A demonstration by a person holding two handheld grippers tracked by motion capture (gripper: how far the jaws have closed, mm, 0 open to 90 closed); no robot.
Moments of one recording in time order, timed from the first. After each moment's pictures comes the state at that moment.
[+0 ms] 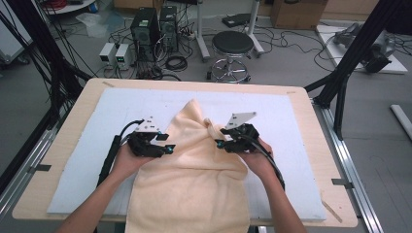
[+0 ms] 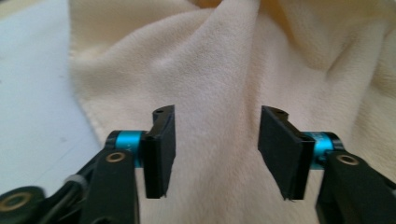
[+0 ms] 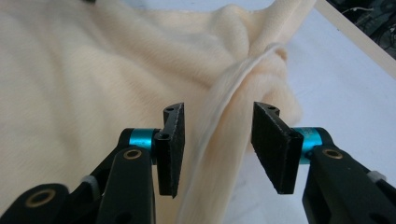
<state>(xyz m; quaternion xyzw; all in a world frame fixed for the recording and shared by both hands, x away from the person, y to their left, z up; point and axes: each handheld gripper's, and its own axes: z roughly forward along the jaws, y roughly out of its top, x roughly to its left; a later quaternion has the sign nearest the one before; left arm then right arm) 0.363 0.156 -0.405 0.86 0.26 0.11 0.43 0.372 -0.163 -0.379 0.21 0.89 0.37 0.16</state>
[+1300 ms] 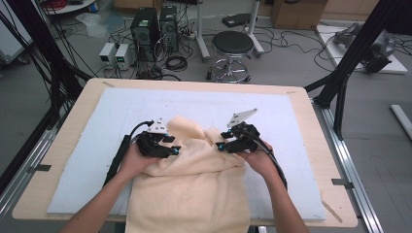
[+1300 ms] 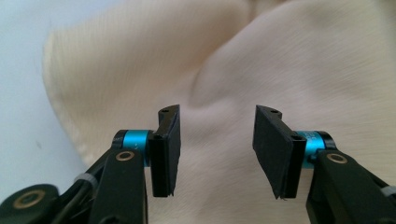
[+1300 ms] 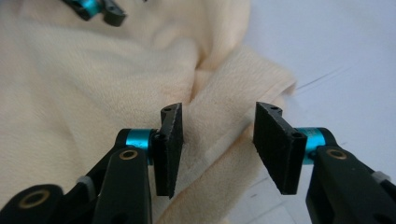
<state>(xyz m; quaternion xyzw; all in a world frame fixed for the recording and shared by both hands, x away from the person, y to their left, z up) 0.368 0.140 -0.418 0.87 0.27 0.11 0.39 0.378 -0.172 -0.389 0.22 0.90 0.37 0.08</state>
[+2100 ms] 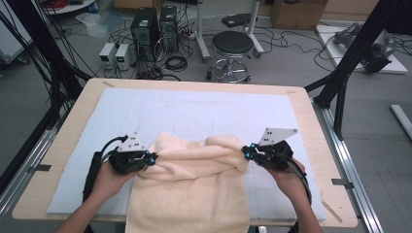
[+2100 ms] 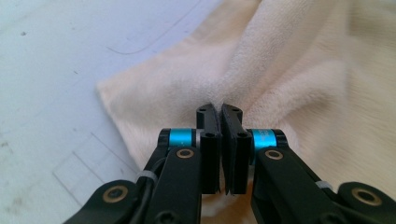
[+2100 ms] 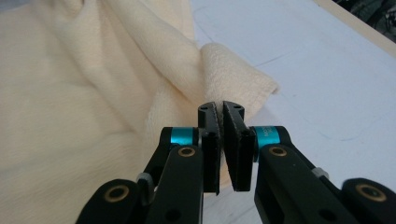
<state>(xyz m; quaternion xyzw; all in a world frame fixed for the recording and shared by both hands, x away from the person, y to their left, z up) 0.288 0.197 -0.394 0.86 0.27 0.14 0.40 0.293 -0.241 -0.355 0.23 0.87 0.41 0.15</state>
